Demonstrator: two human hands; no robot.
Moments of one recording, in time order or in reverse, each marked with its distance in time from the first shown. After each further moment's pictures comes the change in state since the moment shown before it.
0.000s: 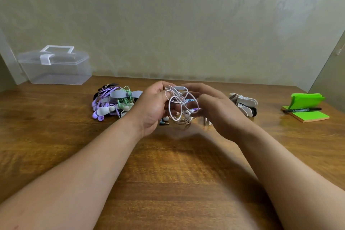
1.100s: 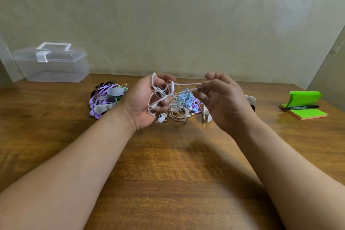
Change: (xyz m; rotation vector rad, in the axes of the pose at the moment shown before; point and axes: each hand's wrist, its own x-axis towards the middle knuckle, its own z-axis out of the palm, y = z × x) left_hand 0.003 0.018 -0.008 -0.311 -0.170 -0.134; right_hand 0.011 -0.005 0.000 0.646 0.305 -0.082
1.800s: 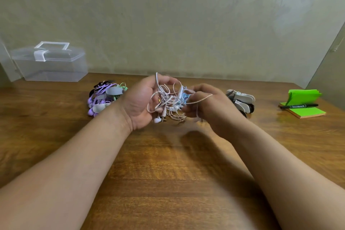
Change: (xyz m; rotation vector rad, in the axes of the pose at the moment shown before) left_hand -0.002 -0.001 -0.001 0.164 -0.008 -0.081; right_hand -0.009 0.012 0.001 -0.552 -0.008 0.206
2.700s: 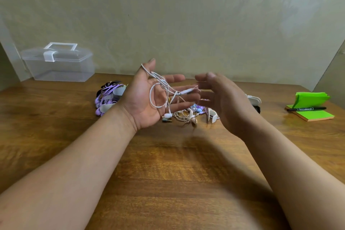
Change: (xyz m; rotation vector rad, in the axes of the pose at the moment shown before) left_hand -0.015 0.013 0.001 -0.302 -0.121 -0.054; right_hand -0.003 -0.012 -0.013 0.021 -0.067 -0.183
